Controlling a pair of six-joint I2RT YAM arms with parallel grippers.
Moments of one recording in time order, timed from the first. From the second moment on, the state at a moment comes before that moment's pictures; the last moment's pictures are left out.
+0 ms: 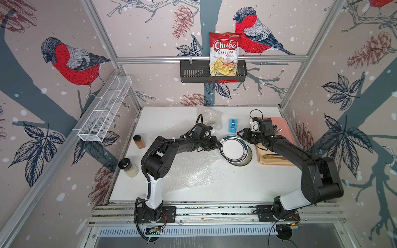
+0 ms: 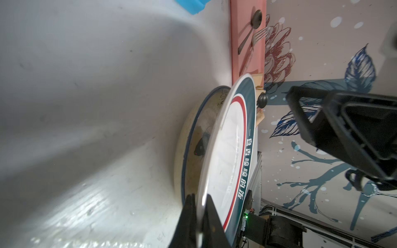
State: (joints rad) left arm -0.56 1.97 1.15 0.11 0.75 -0.82; right arm 0.25 1.52 0.92 -0.14 -0.43 0.58
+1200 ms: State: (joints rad) left arm 0.16 1.15 0.33 -0.08 0.65 -0.80; right arm 0.52 1.79 1.19 -0.10 -0.47 0.58
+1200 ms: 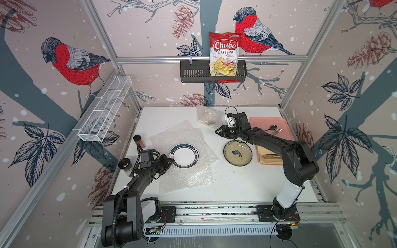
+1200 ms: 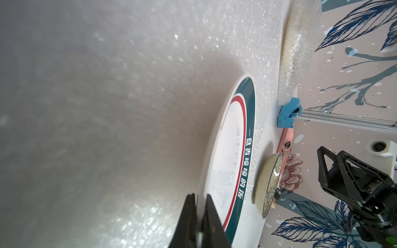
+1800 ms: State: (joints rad) left arm 0.18 1.14 0.36 -0.21 0.52 -0.81; right arm 0.55 1.81 1.20 -0.11 -0.47 0.58
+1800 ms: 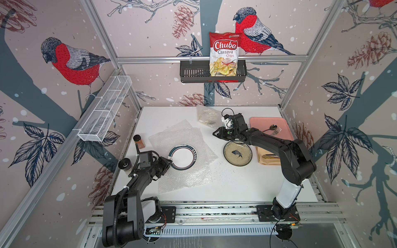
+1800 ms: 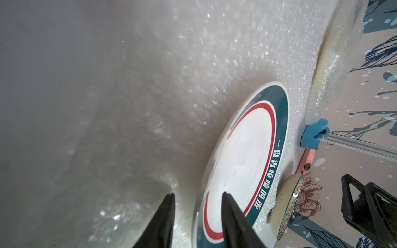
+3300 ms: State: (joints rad) left arm -0.16 1.09 0.45 -0.90 -0.01 -1.25; right arm 0.56 1.92 1.25 -0.03 -0.58 0.55
